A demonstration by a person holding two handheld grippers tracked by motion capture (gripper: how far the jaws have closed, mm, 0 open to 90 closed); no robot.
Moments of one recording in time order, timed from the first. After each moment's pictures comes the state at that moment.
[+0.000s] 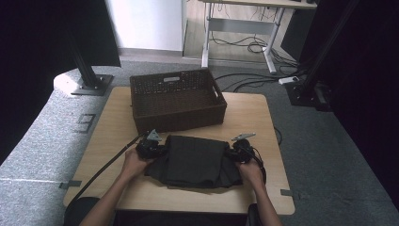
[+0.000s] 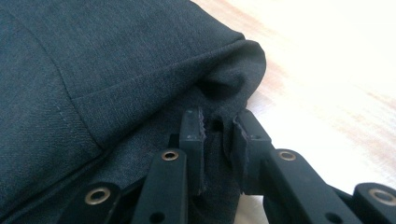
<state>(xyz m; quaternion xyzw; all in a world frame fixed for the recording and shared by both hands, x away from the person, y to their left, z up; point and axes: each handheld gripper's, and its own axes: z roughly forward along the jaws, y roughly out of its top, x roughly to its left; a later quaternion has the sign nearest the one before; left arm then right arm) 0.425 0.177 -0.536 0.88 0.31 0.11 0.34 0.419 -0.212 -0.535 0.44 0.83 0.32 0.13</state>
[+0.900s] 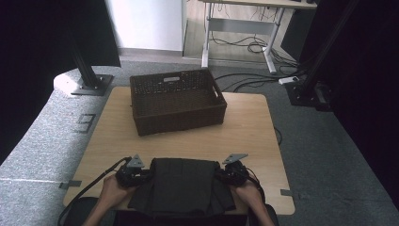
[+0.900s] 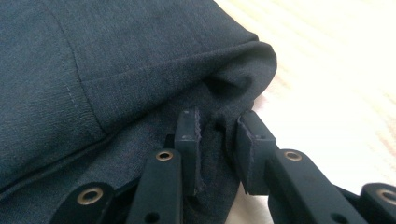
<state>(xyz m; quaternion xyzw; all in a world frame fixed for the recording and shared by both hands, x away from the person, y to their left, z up) 0.322 0.218 -0.532 0.89 0.31 0.09 0.32 0.339 -0.181 -0.535 0.36 0.87 0.33 0.09</state>
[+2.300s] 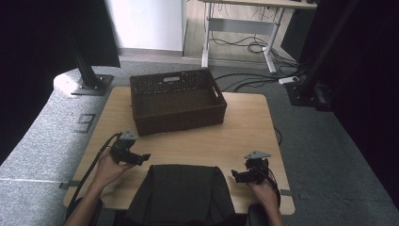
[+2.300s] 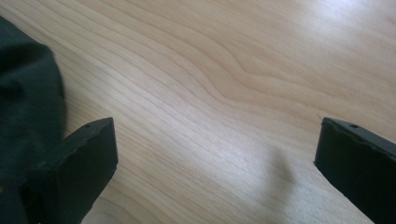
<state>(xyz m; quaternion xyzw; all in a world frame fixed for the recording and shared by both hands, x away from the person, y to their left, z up) 0.391 0.239 -0.484 0.85 0.39 0.13 0.33 0.348 -0.246 -0.539 0.46 0.81 0.32 0.19</state>
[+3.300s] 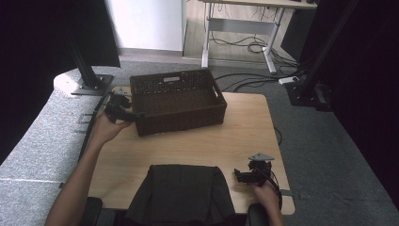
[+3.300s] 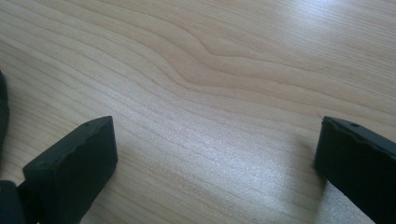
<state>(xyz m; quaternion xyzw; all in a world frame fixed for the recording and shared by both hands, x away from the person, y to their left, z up) 0.480 0.253 -0.385 0.82 0.42 0.19 0.34 0.349 -0.258 -0.558 0.49 0.78 0.33 0.20</state>
